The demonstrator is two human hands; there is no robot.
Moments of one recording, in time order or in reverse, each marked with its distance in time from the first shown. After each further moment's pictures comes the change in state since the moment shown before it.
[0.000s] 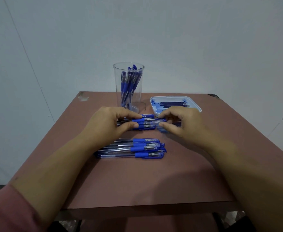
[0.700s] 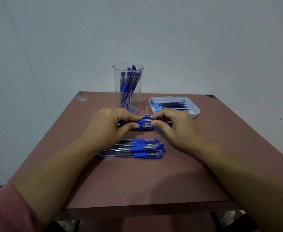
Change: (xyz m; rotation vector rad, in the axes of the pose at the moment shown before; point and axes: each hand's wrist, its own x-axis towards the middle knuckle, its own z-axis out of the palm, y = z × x) left_hand -0.003 0.005 0.004 0.049 0.091 0.104; right_hand 0.003 -0.010 0.019 0.099 0.079 -0.021
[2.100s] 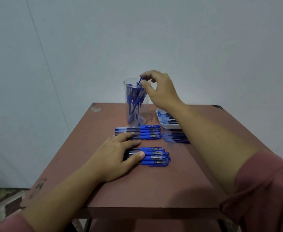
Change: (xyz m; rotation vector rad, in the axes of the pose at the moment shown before) left_hand -0.044 0.017 -0.010 0.257 -0.423 -0.255; right_hand 0.126 -0.022 0.005 -0.013 0.205 -0.054
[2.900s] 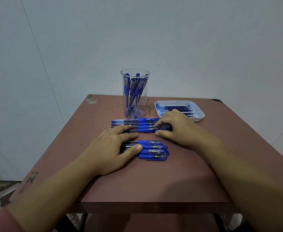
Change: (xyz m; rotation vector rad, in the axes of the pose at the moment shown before) left_hand 0.002 -0.003 0.002 -0.036 0.037 0.026; right_hand -0.103 0.032 -0.034 -0.307 -0.552 0.051
